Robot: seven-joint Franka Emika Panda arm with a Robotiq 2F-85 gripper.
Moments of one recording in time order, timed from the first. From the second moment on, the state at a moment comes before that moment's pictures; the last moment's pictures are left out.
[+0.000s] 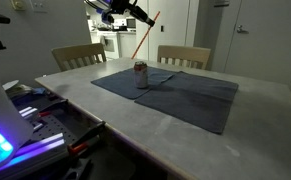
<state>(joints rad) 0.14 -0.16 -0.05 -2.52 -1.60 2.43 2.09</state>
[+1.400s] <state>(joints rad) 0.11 -0.06 -0.02 -2.44 -1.71 2.31 2.23</state>
